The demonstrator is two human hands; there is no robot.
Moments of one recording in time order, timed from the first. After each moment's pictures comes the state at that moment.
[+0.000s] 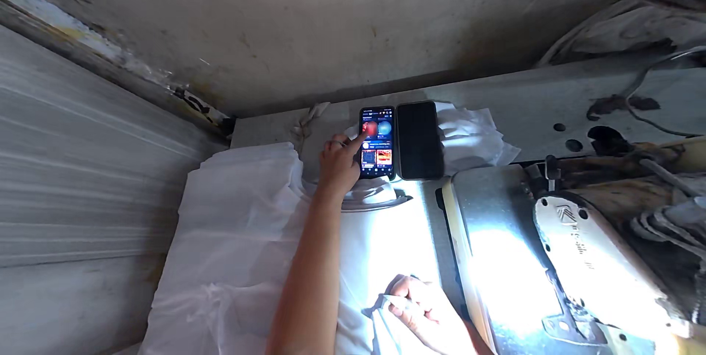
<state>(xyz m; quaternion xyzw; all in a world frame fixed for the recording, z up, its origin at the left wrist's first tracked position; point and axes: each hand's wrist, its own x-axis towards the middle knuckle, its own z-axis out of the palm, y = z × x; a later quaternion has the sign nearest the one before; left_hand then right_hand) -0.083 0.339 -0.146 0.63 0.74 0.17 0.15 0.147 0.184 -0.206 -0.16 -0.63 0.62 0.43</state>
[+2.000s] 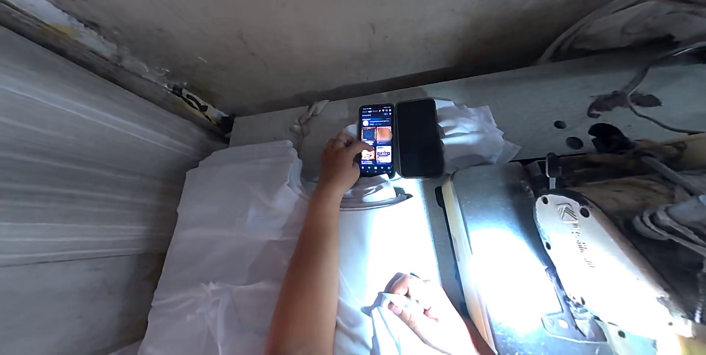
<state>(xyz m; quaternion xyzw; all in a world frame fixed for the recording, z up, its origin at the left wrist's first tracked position) -0.084 0.336 -0.142 0.66 0.71 0.19 0.18 0.149 0.195 -0.177 -0.16 -0.67 0.62 0.38</state>
